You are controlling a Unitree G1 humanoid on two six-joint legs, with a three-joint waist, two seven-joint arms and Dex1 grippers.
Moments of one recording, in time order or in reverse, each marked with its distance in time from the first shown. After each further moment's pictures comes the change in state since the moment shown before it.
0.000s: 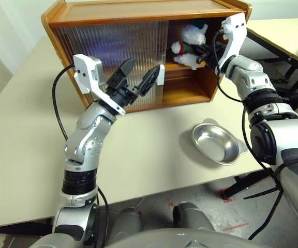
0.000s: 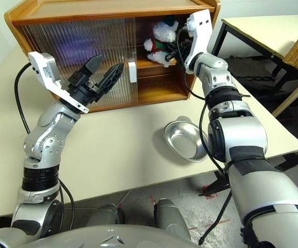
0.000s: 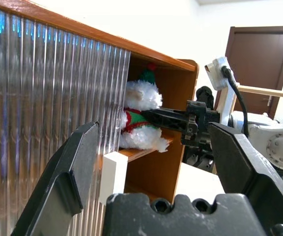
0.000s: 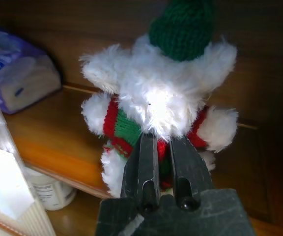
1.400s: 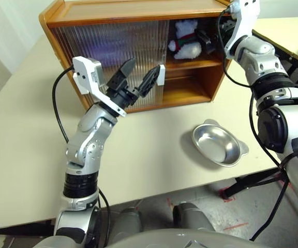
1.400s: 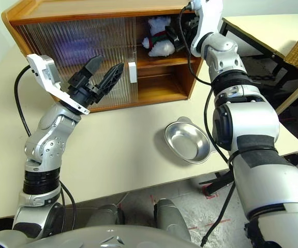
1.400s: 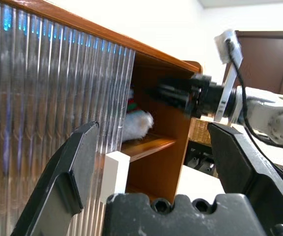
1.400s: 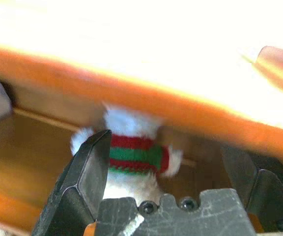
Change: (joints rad) left arm 0.017 -0.020 -0.004 -0.028 0.000 -0.001 0.017; right arm -0.102 -0.045 -0.044 0.007 -0.106 -0.076 -0.058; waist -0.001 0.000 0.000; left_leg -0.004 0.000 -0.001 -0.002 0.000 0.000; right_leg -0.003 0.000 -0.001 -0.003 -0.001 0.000
